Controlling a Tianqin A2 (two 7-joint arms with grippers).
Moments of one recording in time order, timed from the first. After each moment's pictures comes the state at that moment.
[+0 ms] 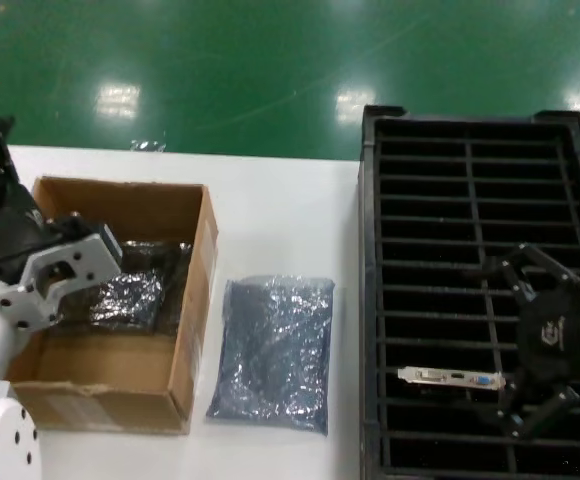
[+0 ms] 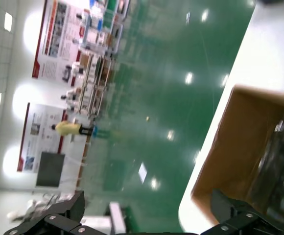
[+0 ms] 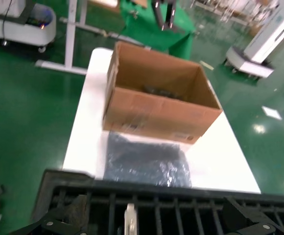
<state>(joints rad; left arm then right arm) -0.30 -0.04 1.37 -1.99 -0.02 0.70 -0.19 0.71 0.84 -1.92 1.64 1.56 -1.19 0.16</state>
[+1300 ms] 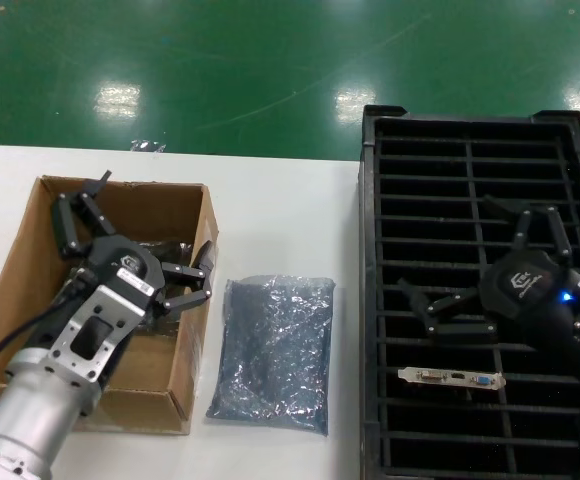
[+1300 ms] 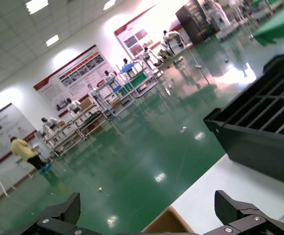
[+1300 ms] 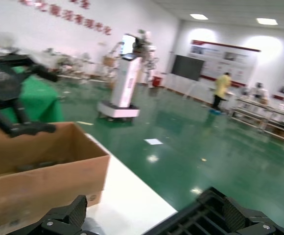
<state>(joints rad) -0.14 -0.18 1.49 -1.78 -0.97 0.33 -0.09 0.33 0.55 -1.75 1.62 1.69 -0.56 0.07</state>
